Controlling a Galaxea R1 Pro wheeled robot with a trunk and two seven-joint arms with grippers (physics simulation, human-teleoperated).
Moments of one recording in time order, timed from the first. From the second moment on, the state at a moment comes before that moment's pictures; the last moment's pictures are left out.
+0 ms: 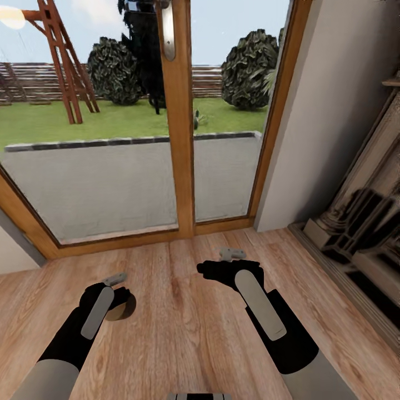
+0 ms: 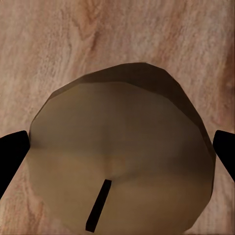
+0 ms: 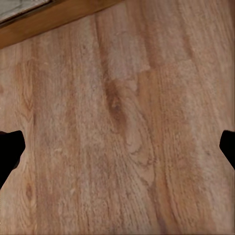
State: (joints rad) left arm -0.54 0.08 -0.02 -1.10 0.65 0.78 0.64; right arm -0.61 0.09 0.48 -1.52 -1.01 0.89 -0.86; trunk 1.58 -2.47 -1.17
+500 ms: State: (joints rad) left arm -0.54 0.08 -0.02 -1.10 0.65 0.78 0.64; right arm -0.61 0.09 0.48 -1.52 -1.01 0.89 -0.86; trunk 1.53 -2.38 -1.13
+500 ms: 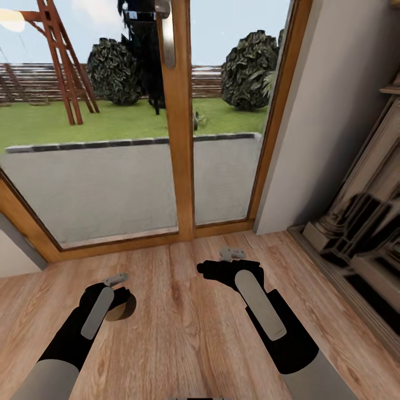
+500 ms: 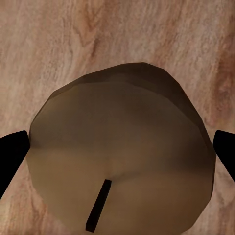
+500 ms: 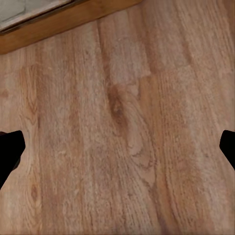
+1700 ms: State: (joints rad) left arm -0.54 0.08 -0.02 -1.10 0.65 0.78 0.64; right arm -0.61 0.09 0.47 -1.52 -1.01 0.89 -0.84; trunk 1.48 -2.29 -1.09
